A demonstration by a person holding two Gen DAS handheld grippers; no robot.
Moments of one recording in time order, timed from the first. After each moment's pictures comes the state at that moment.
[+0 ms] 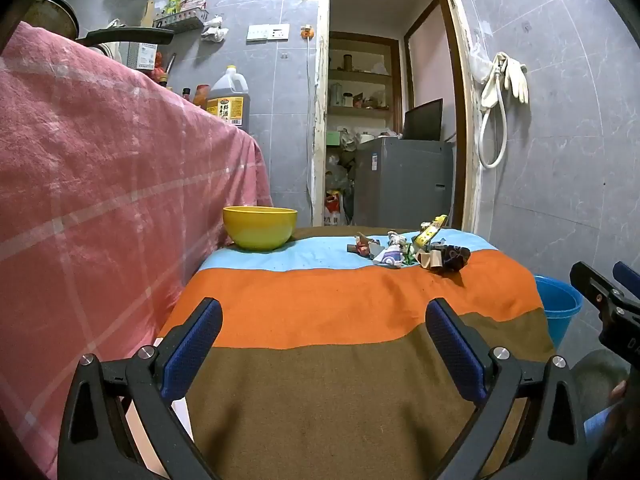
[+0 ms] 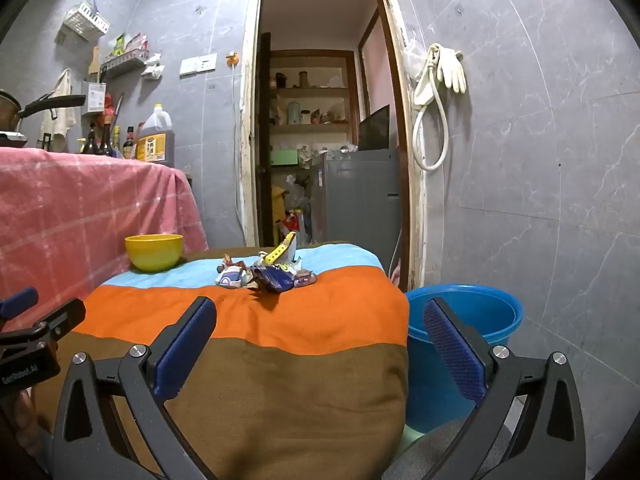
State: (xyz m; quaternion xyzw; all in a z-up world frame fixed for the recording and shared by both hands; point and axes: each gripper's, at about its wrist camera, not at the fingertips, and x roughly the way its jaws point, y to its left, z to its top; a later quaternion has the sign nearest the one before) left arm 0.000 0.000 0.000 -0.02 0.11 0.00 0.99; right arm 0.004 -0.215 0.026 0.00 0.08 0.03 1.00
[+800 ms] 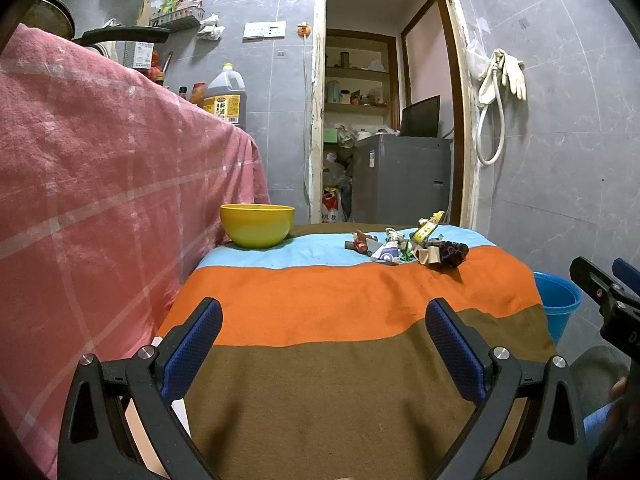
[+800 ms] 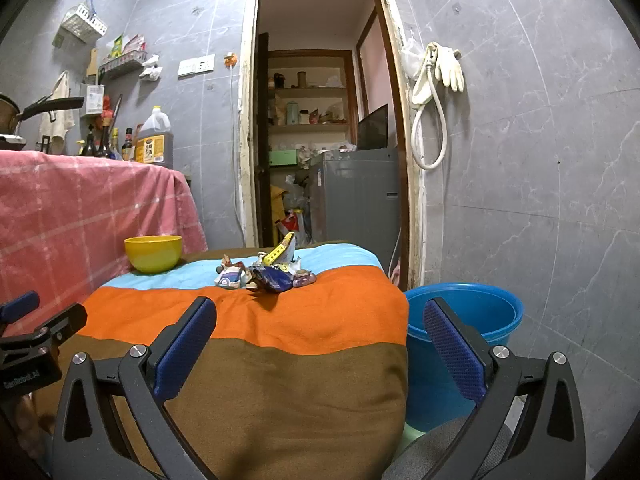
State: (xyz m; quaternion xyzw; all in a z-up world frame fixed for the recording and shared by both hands) left arm 0.002 -0.001 -0.003 -0.01 0.12 0.00 0.99; right arm 0.004 -0.216 0.026 0.00 0.08 0.03 1.00
